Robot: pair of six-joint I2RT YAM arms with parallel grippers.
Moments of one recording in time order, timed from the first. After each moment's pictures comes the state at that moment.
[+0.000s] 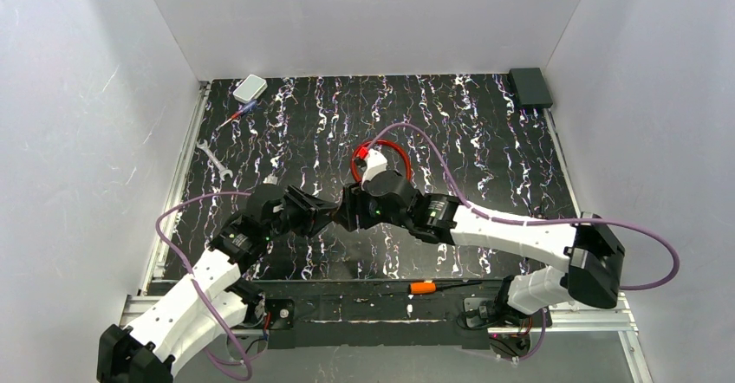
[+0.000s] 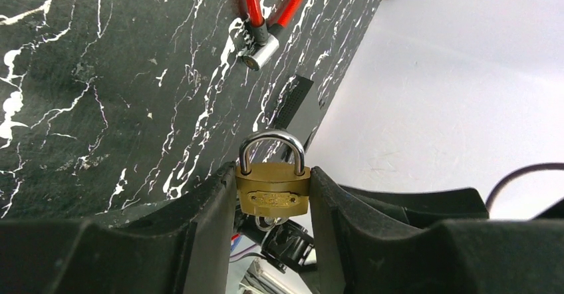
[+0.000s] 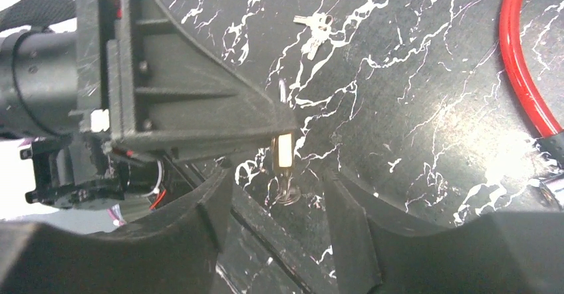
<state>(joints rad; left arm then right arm) -0.53 0.75 0.49 -0.33 0.17 -1.48 1.16 1.39 1.01 -0.13 0.13 0.63</state>
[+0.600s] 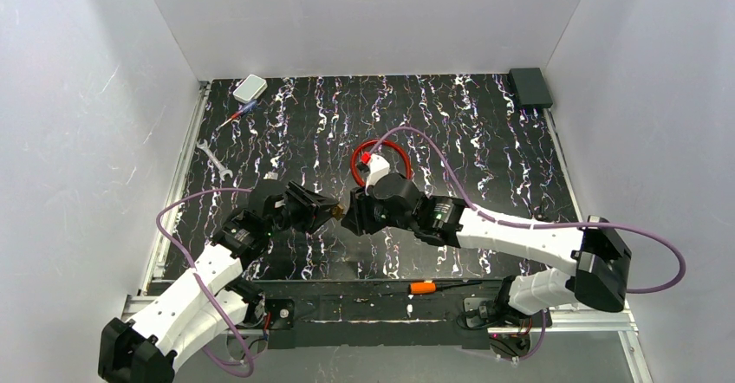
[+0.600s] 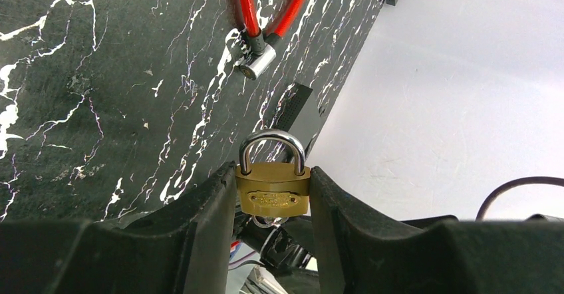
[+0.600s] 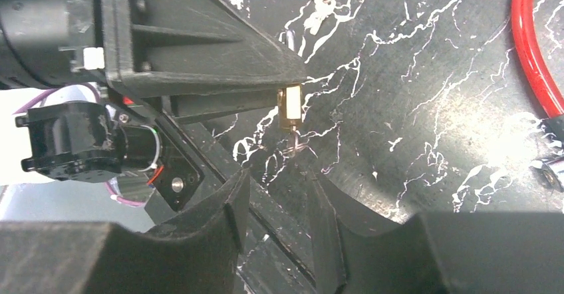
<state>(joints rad) -0.52 0.79 0.52 -0.33 0.15 -1.47 1.16 1.33 0.98 -0.16 0.07 0.61</state>
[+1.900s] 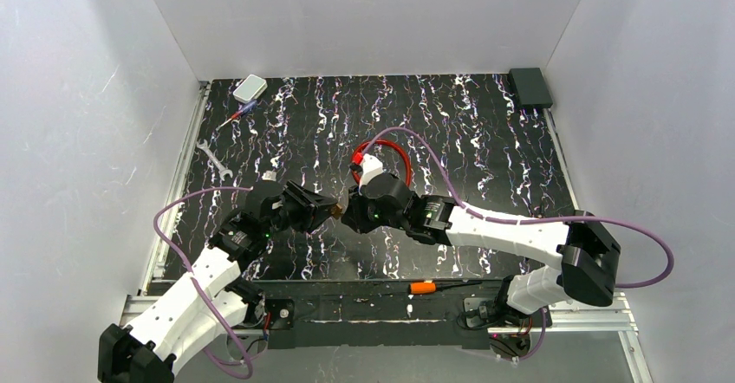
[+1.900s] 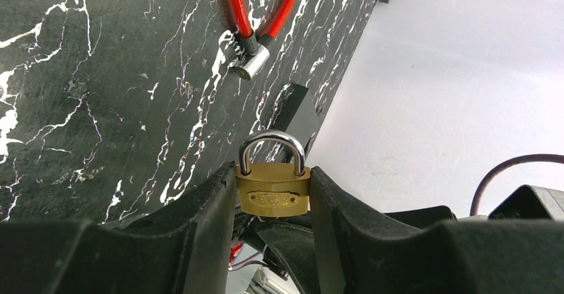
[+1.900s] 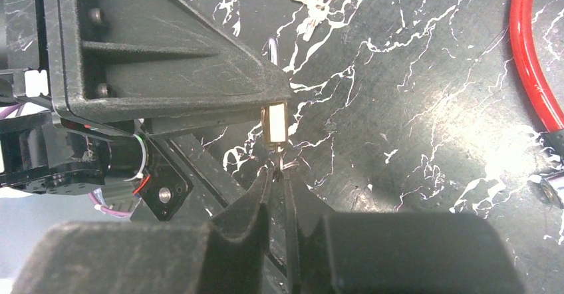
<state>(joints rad) -0.52 0.76 0.52 -0.33 0.15 -1.44 1.16 1.41 1.00 -0.14 0.10 0.59</state>
